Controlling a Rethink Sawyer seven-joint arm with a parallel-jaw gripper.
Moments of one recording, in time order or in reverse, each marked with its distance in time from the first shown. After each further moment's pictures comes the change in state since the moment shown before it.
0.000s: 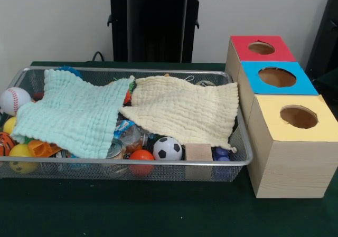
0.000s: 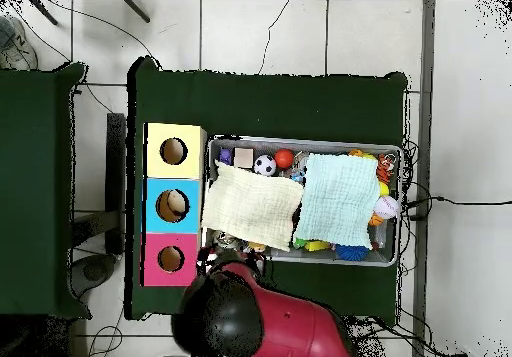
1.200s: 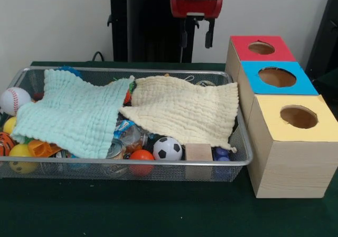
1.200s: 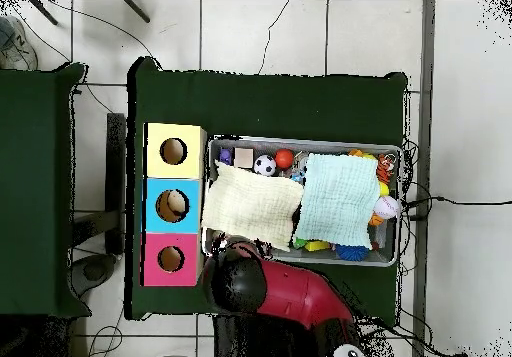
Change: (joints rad) arm -0.014 0.307 0.011 -0.058 -0.074 -0.174 0.000
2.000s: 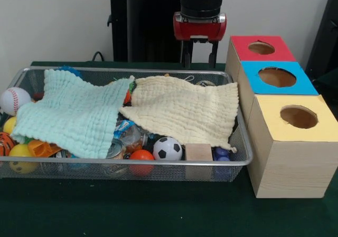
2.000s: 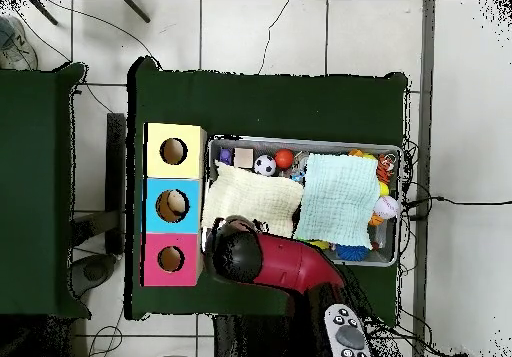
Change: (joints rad) arm 0.024 0.121 -0.002 -0.130 -0.001 -0.001 0.000
